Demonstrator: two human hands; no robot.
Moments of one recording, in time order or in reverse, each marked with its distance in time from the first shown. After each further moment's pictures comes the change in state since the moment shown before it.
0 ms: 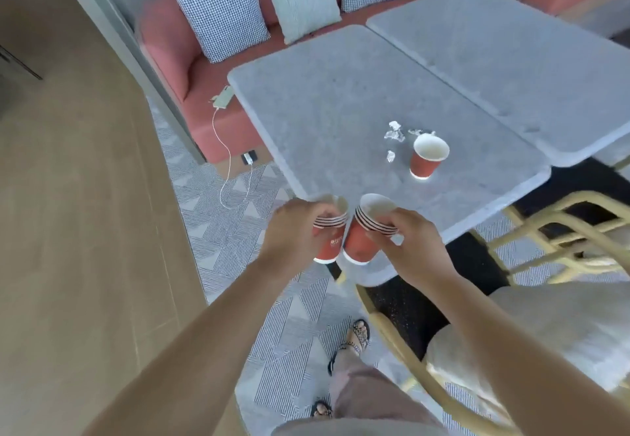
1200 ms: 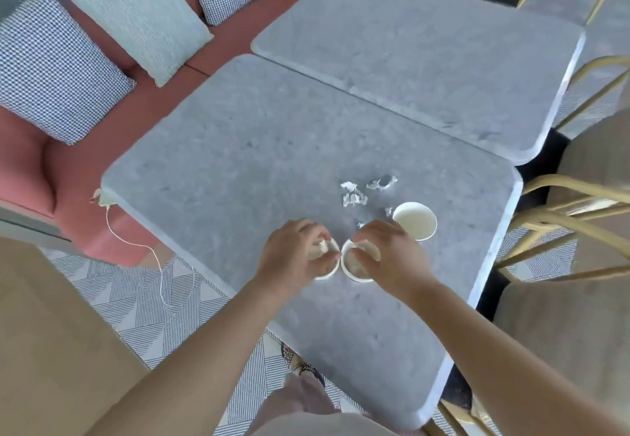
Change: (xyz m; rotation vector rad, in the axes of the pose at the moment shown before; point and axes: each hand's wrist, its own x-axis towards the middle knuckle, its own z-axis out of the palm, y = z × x) left_hand 0.292 -0.059 0.070 0.044 -0.387 0.421; right_hand 0.215 0.056 0.025 -0.133 0.174 0.260
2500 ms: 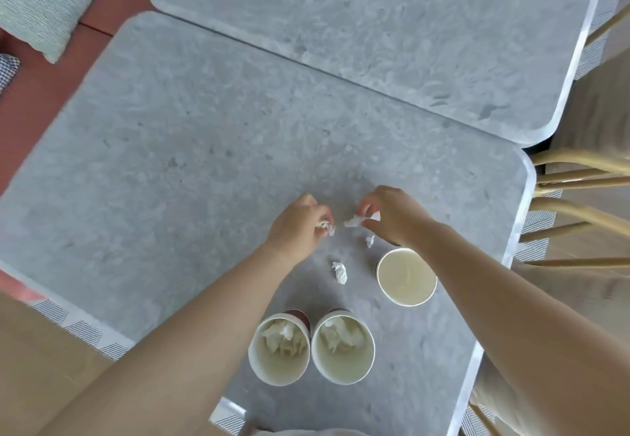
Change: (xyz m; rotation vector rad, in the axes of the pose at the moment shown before) left_hand 0.185 -0.026 0.088 -0.028 -0.469 -0.054; right_hand 0.147 0.145 0.014 -0.035 -0.463 0.339
